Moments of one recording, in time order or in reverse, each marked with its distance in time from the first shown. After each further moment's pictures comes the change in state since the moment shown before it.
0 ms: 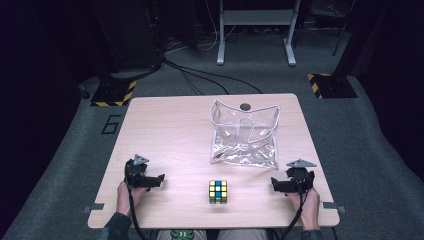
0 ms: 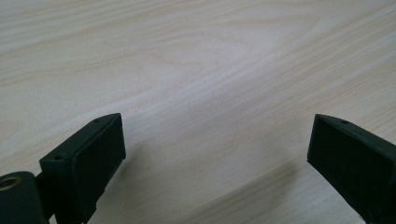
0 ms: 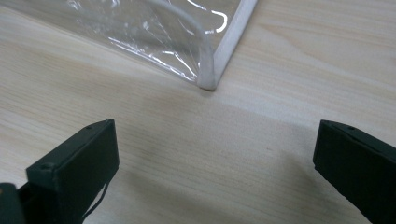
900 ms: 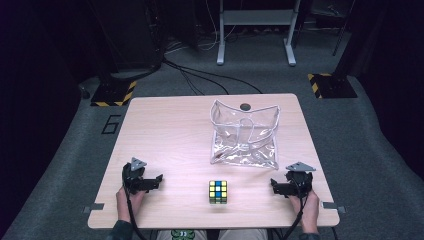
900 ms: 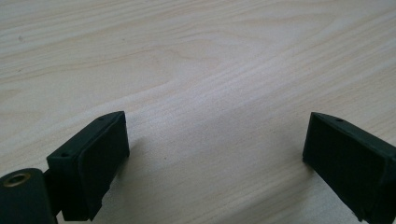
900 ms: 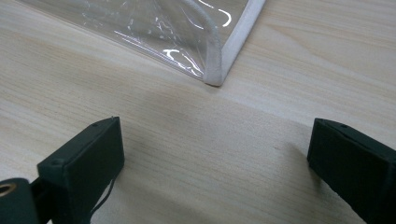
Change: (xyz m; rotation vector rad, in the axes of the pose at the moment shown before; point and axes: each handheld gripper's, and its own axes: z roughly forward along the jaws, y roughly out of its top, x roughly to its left) left arm 0.004 -0.019 0.002 -0.081 0.050 0.008; right arm 0.001 -0.011 0.005 -0.048 0.000 -0.042
